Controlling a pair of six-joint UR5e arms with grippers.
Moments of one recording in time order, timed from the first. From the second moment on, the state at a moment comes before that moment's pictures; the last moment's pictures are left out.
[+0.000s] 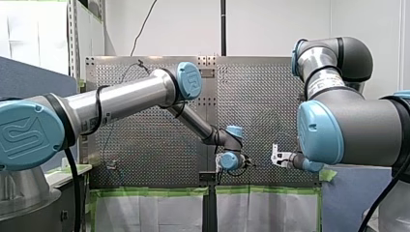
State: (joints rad) left arm -0.74 -2.80 -0.93 -2.75 -1.83 -1.66; right arm 1.63 -0.56 1.50 -0.84 1.01 1.66
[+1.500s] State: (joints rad) left arm -0.81 -2.74 -1.10 -2.67 -1.84 -1.67; right arm 1.63 -0.55 1.50 -0.85 1.01 1.68
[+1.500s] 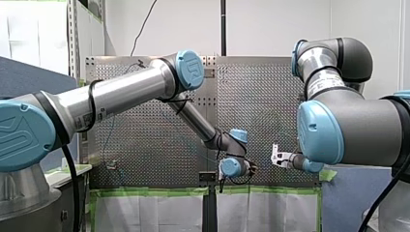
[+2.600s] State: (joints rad) left arm -0.80 -2.74 -1.10 -2.67 -1.85 -1.68; right arm 1.63 -0.55 1.50 -0.85 1.01 1.69
